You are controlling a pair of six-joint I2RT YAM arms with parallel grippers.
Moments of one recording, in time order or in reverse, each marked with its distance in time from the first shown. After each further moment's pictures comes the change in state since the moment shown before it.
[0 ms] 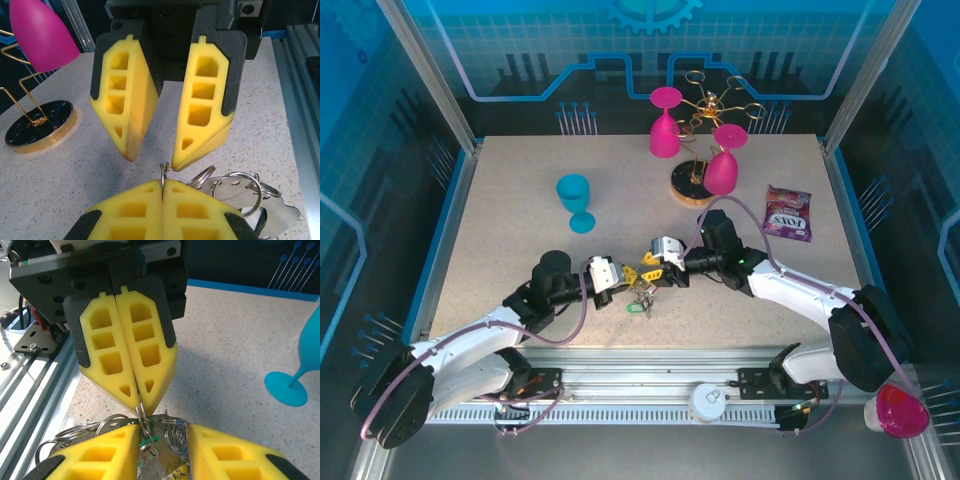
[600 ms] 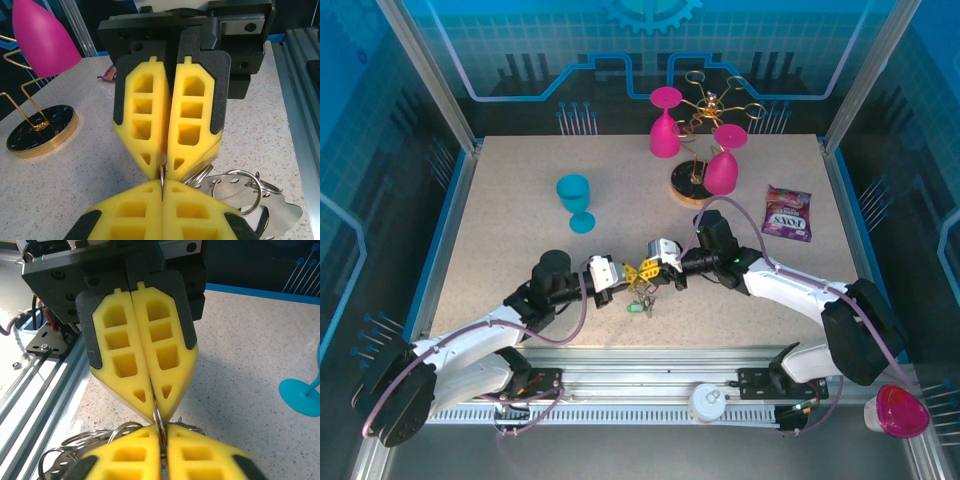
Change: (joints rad) left arm 0.005 0.013 -0.001 0.035 0.011 -0.002; right arm 0.011 0.036 0.008 0.026 -0.044 -0.006
